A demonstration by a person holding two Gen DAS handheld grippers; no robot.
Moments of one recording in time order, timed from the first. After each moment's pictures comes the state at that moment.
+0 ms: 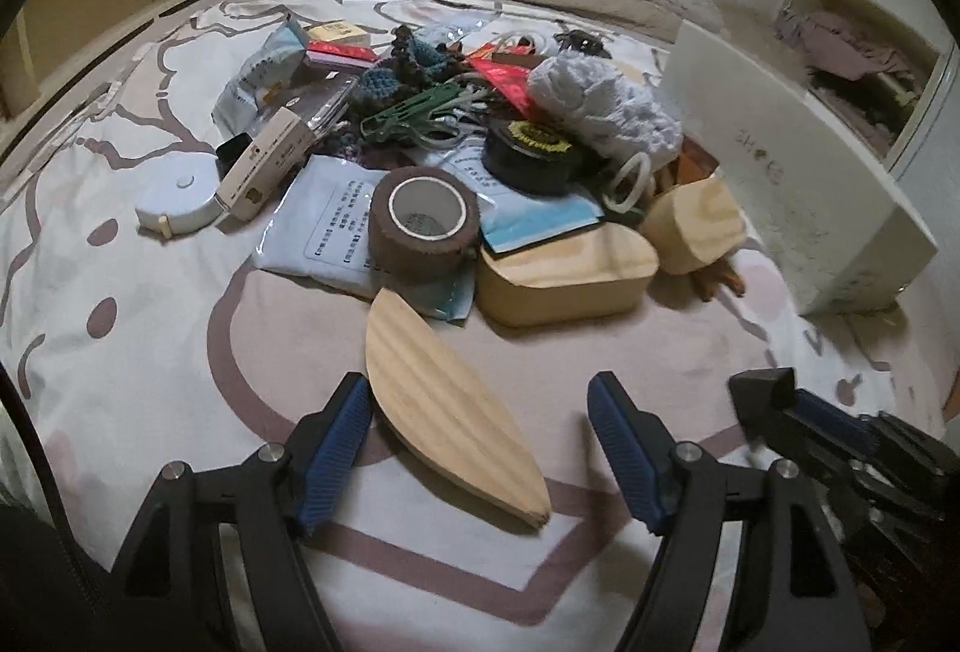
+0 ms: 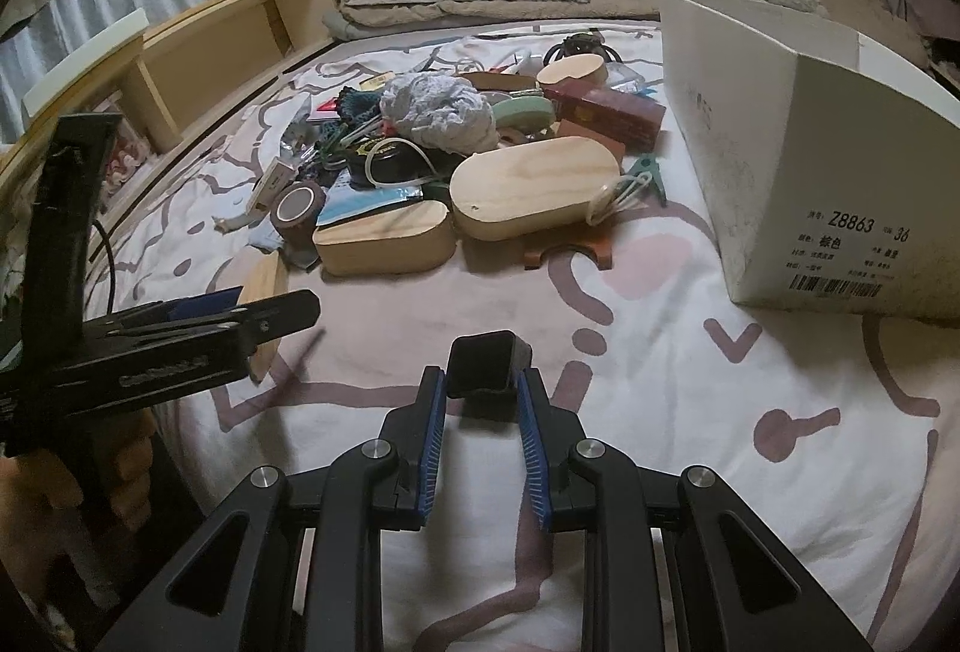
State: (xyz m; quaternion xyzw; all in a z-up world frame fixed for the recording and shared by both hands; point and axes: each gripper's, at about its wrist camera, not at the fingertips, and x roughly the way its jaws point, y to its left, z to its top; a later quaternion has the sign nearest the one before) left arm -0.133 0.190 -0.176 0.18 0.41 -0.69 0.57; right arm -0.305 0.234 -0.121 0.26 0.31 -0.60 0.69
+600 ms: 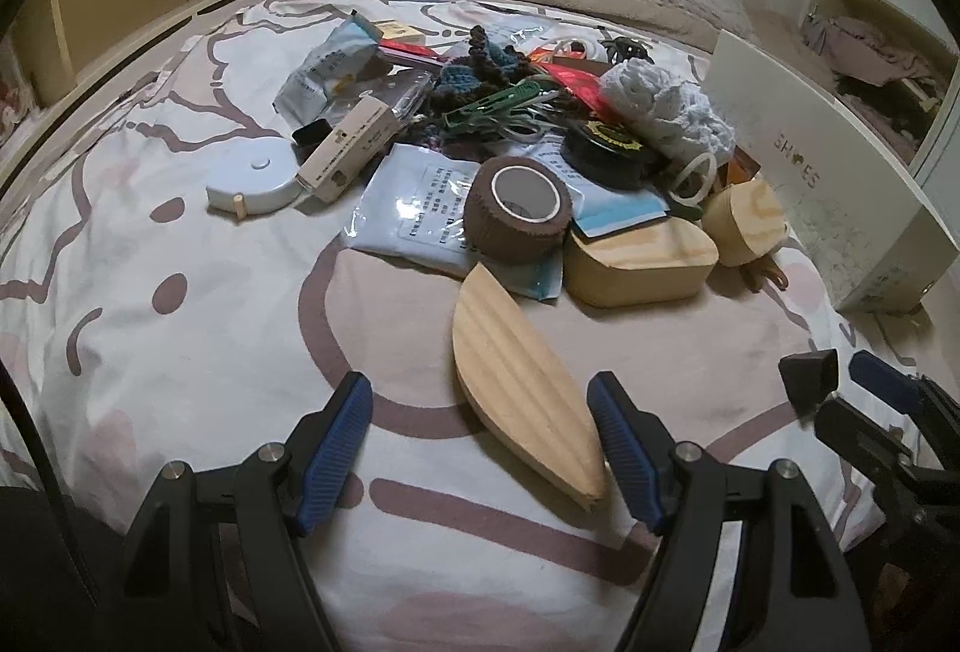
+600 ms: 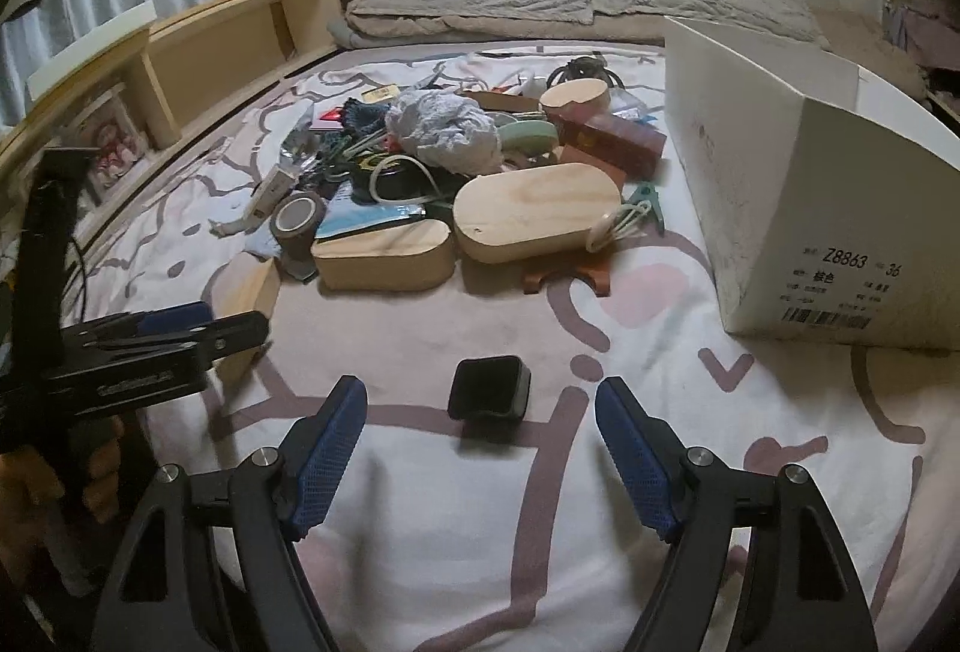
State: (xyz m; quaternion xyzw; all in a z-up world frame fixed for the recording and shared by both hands) left arm -0.105 0.207 -0.183 0.18 0.41 -0.67 0.60; right arm -0.299 0.231 -0.120 0.23 0.31 -0.61 0.69
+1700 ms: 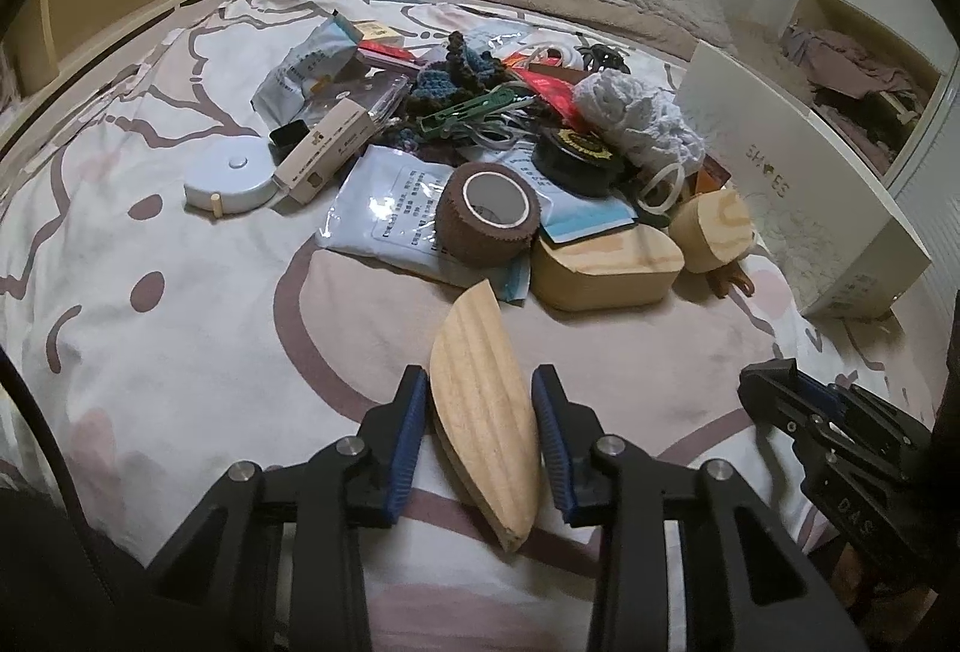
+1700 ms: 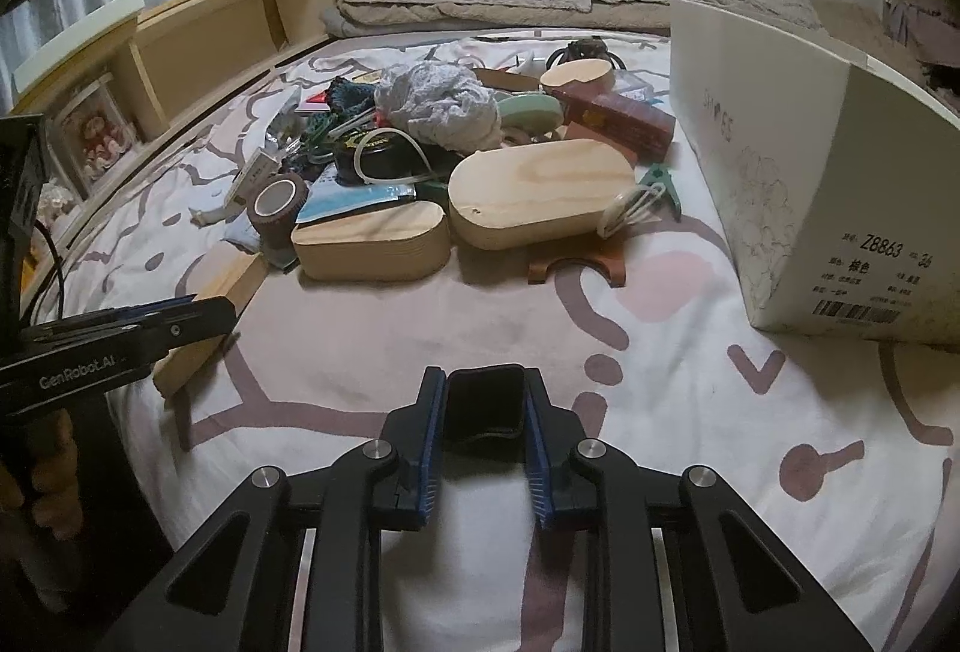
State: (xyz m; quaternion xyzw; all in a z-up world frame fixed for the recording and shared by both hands) left arm -0.104 0.209 -0.178 0.16 0.42 -0.69 0.57; right arm -0.299 0.220 -0.135 0.23 0.32 -0.61 0.68
